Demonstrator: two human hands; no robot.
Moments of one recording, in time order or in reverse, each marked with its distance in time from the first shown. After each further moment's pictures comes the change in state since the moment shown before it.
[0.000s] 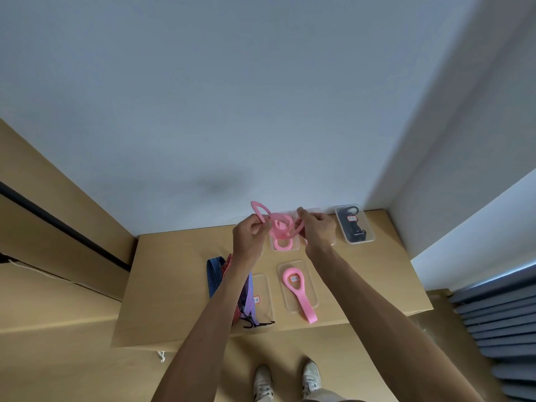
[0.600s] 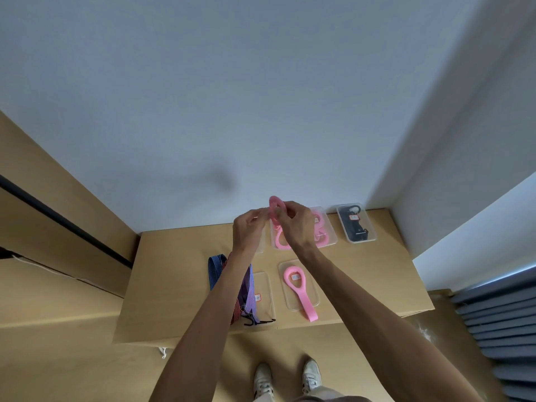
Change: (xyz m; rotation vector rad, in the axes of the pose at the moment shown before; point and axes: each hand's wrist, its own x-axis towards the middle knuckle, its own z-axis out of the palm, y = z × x) left_hand 0.012 0.008 -0.002 -0.143 0.013 -0.237; right_hand -0.028 -0.003 0.025 -0.305 -0.263 -0.519
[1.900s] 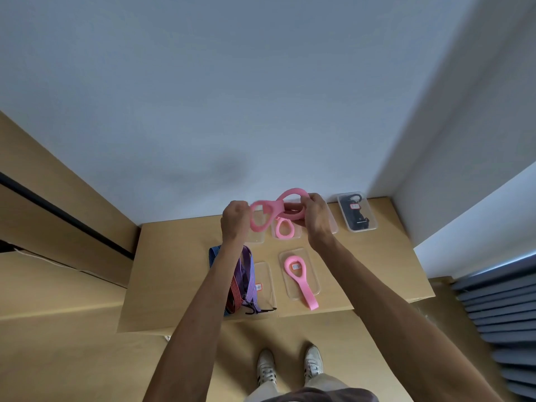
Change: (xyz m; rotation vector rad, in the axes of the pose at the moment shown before) left_hand 0.008 0.001 -0.021 0.089 0.130 -0.182; right_hand 0.009 0.015 -0.031 0.479 -0.070 0.410
